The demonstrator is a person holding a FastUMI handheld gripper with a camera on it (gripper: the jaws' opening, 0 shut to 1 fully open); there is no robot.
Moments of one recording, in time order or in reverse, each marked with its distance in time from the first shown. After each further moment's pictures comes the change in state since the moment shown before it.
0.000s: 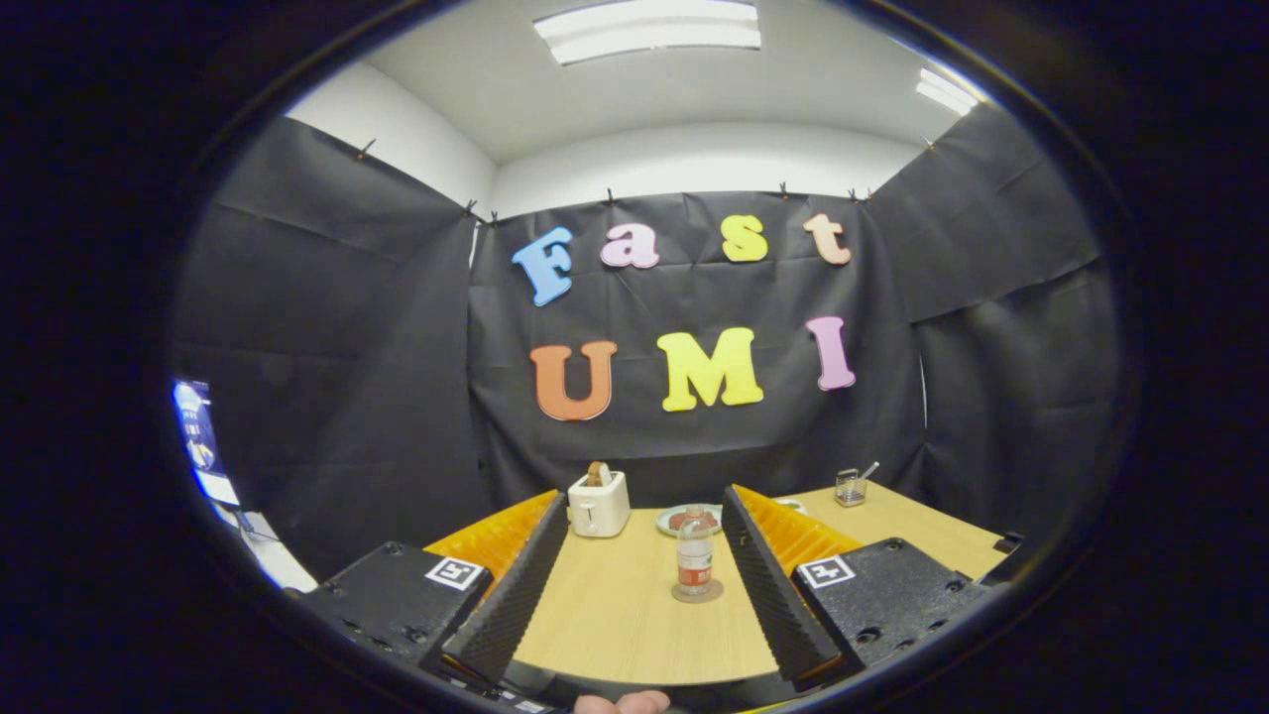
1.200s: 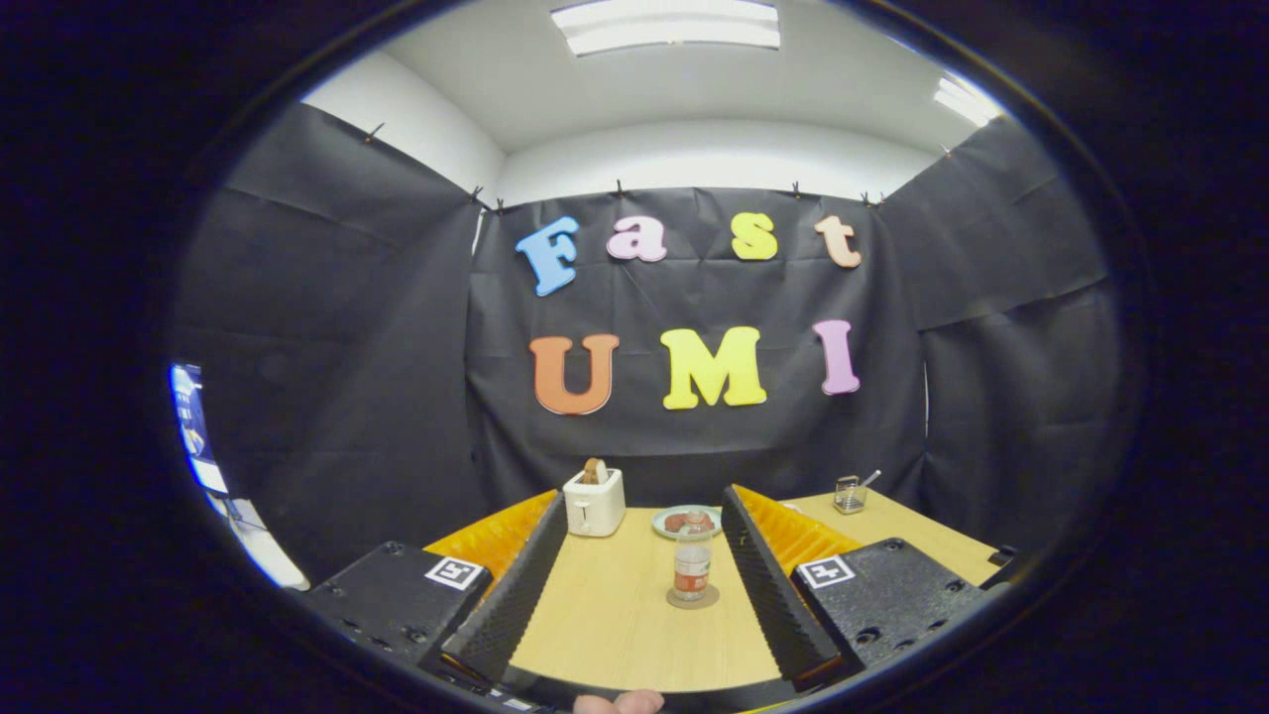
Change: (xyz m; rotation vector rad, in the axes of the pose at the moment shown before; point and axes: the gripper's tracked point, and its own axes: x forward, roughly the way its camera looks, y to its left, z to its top) arm 0.017 0.008 -0.001 -0.044 0.022 -0.007
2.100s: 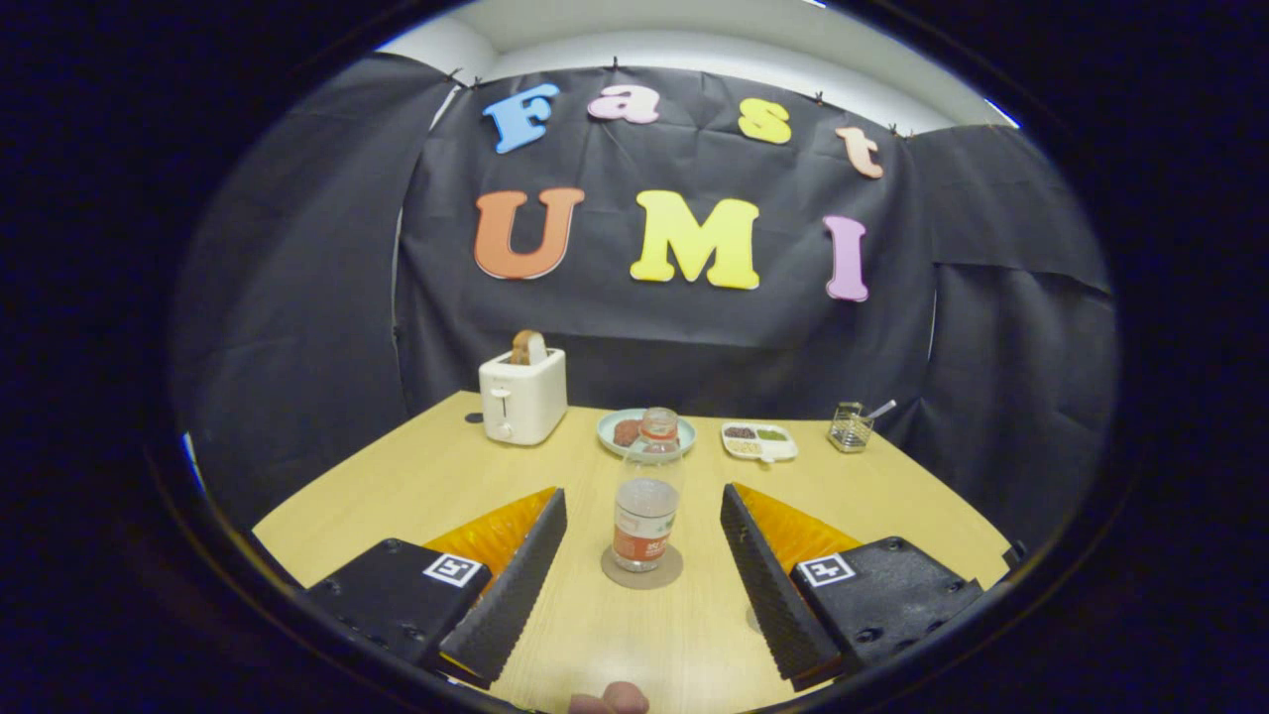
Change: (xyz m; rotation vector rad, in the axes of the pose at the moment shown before) arm 0.180 -0.057 -0.136 -0.104 0.283 -0.098
